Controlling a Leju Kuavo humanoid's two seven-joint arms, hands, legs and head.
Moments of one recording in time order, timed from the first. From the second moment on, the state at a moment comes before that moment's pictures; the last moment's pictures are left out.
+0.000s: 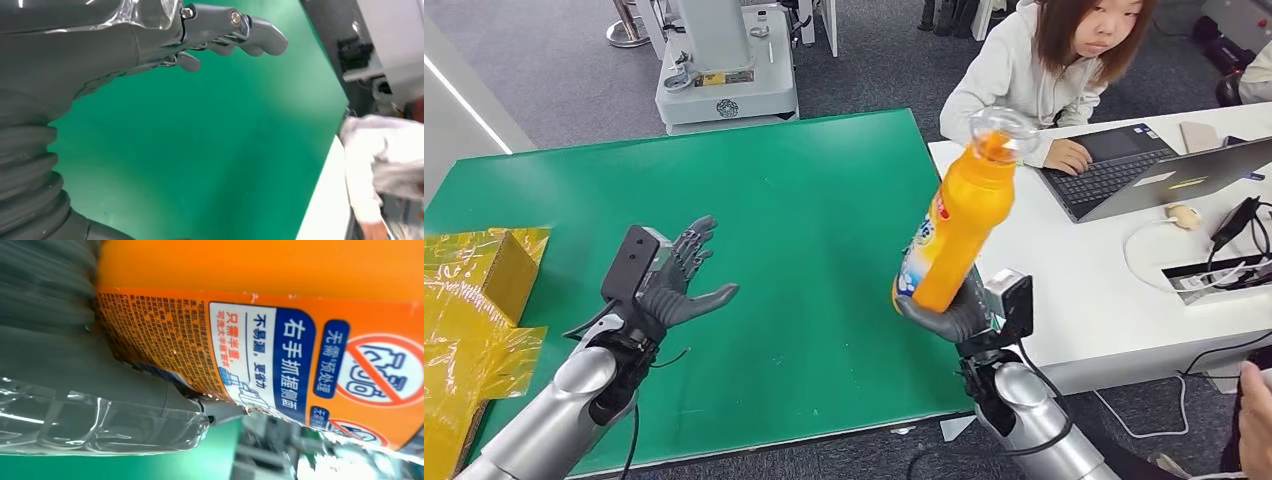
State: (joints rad) left arm -0.64 0.17 -0.35 -0.85 0.10 0.04 -0.41; right arm -0.15 -0.21 0.37 -1.45 -0.30 -0.12 -0.41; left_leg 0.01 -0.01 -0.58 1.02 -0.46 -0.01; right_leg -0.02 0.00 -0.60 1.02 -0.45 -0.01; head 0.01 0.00
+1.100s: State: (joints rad) left arm -0.69 0.15 -0.38 -1.01 0.09 0.02 -0.37; right arm -0.37 -0.09 0.54 -1.20 -0.17 -0.05 -0.32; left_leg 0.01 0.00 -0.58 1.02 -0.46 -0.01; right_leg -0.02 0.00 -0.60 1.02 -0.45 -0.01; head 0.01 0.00
